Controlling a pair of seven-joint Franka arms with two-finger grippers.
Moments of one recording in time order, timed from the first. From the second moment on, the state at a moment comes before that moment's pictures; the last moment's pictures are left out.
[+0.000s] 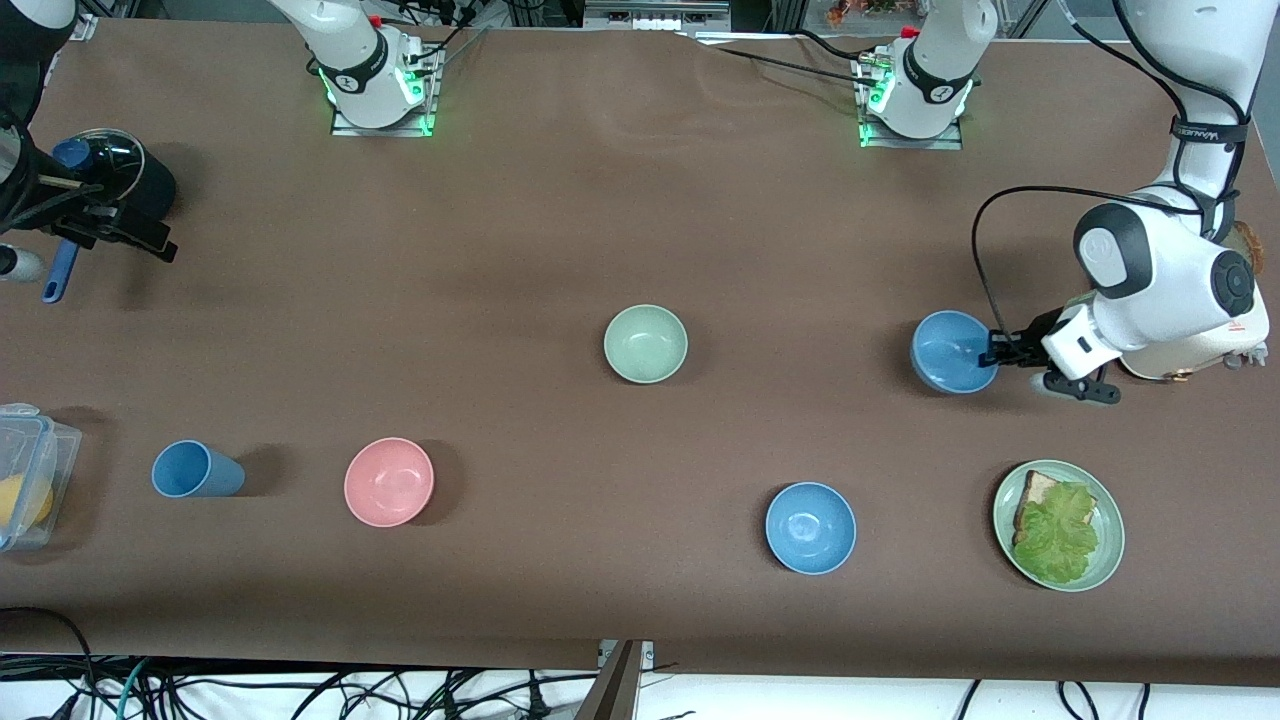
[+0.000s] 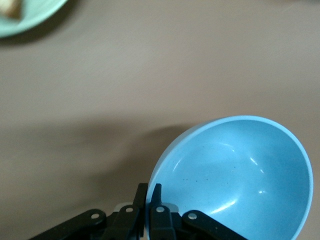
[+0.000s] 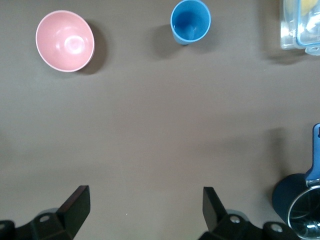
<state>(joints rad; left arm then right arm) -0.04 0.32 0.12 -2.07 -0.40 2.26 0.45 -0.06 -0.03 0.02 -1.75 -0.02 1.66 0.10</state>
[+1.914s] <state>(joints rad) -0.77 0.59 0.15 -1.65 -0.40 2.28 -0.55 -0.07 -0.01 0.02 -1.70 0.00 1.66 0.10</state>
